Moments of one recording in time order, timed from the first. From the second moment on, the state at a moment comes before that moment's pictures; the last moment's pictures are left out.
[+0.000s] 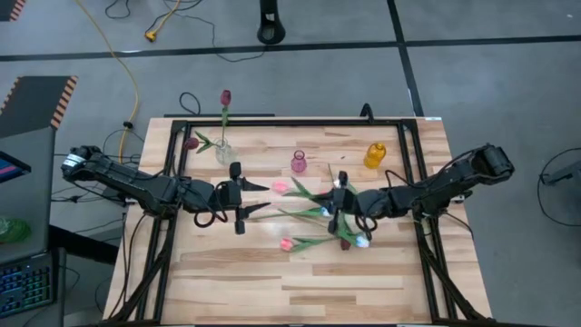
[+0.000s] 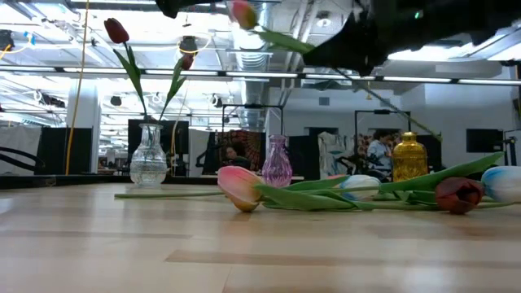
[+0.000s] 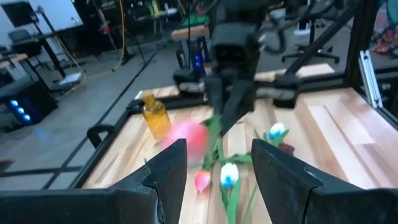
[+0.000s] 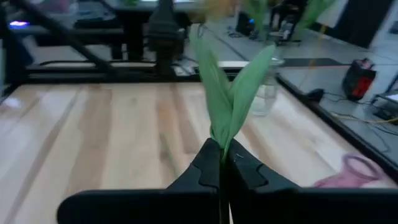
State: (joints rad) left arm -0.27 1.11 0.78 0.13 -0.44 0.11; right arm 0.24 1.36 0.58 0.59 0.50 0.03
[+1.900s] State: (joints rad) left arm -0.16 1.74 0.97 1.04 -0.52 0.04; right arm 0.17 1.36 0.54 1.05 0.27 -0.17
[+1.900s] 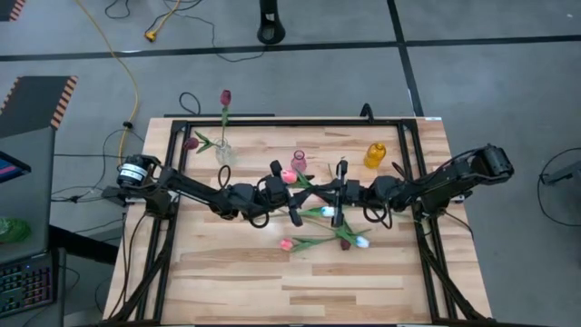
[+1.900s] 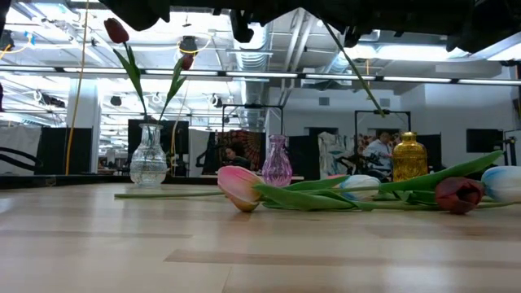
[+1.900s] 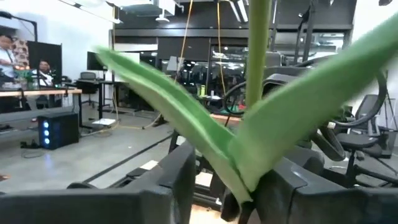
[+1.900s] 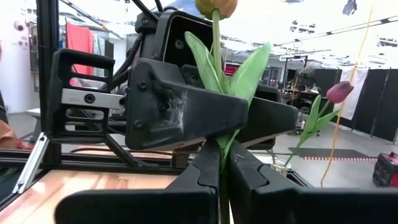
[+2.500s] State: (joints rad) left arm -0.15 1.74 0.97 1.05 -0.52 0.05; right arm 0.15 1.36 0.54 1.04 0.30 -0.09
